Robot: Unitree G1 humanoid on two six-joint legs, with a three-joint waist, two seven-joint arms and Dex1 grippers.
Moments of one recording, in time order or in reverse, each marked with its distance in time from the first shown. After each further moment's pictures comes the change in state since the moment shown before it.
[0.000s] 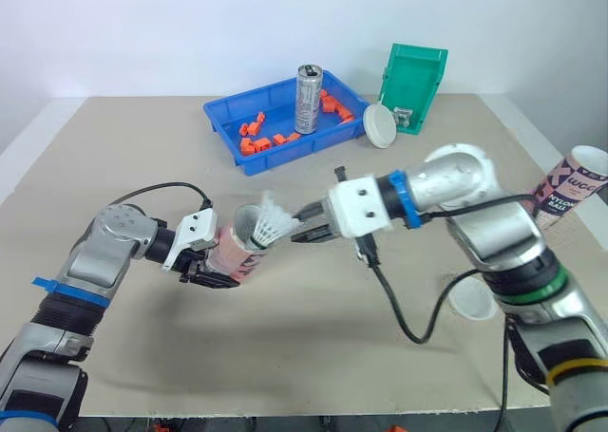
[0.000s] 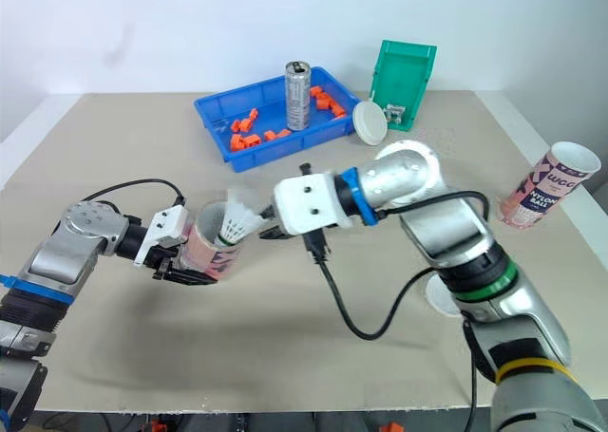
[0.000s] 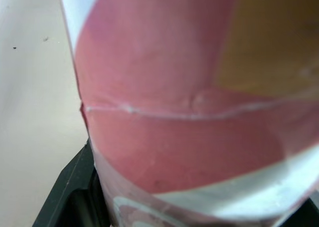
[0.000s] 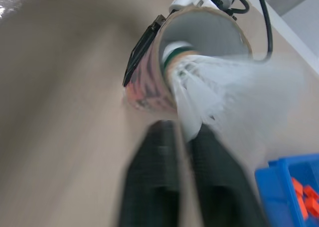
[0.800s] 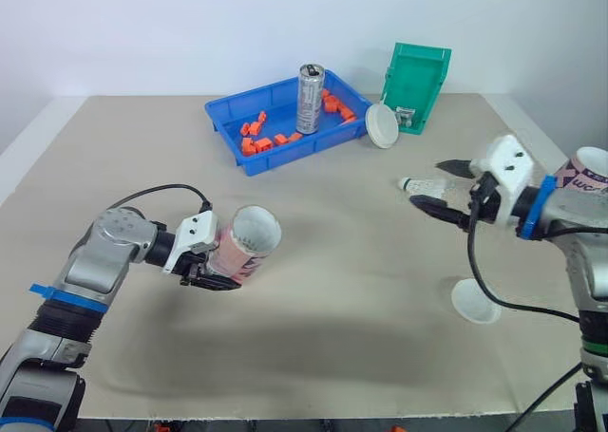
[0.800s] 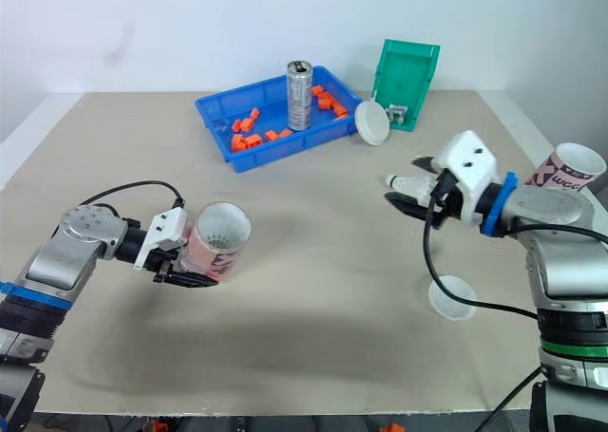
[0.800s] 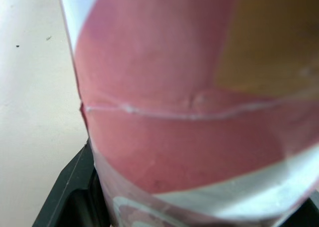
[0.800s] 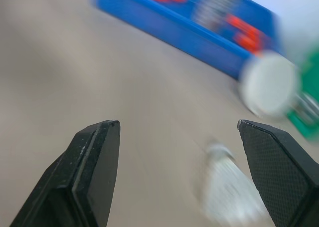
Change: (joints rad) left arm 0.035 0.003 0.016 -0.047 -0.006 0.022 0.019; right arm 0.501 -0.188 -0.594 0.137 0.082 0.261 -0.415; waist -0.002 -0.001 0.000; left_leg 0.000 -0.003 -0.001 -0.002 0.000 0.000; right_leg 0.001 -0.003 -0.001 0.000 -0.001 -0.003
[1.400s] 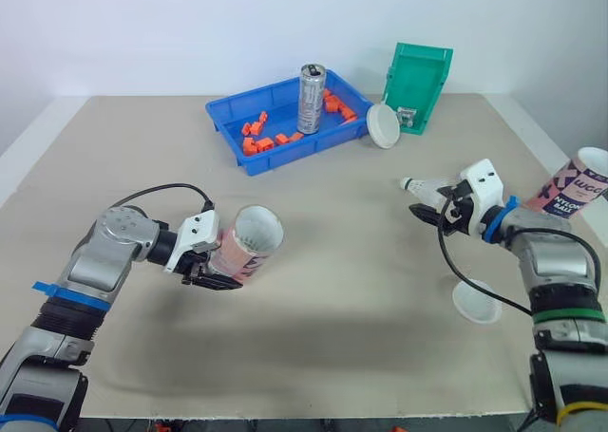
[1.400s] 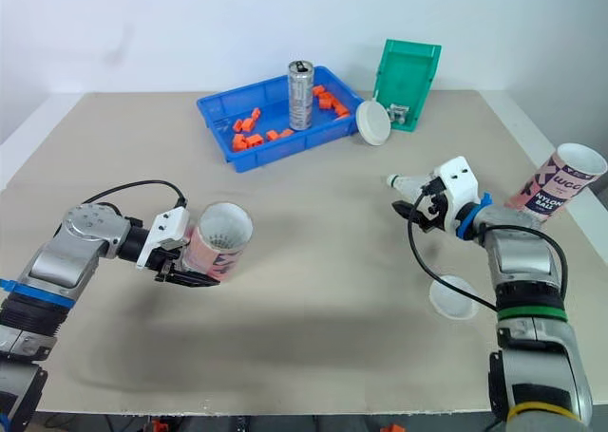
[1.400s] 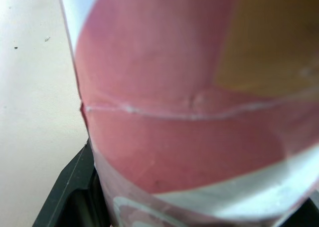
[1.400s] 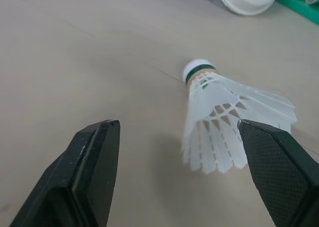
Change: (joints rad) left arm -0.014 -0.009 -0.007 0.009 0.005 -0.004 -0.009; right arm -0.259 0.153 0.121 0.685 -0.104 -0.200 -0.055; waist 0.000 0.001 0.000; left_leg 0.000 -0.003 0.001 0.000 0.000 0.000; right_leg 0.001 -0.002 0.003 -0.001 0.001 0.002
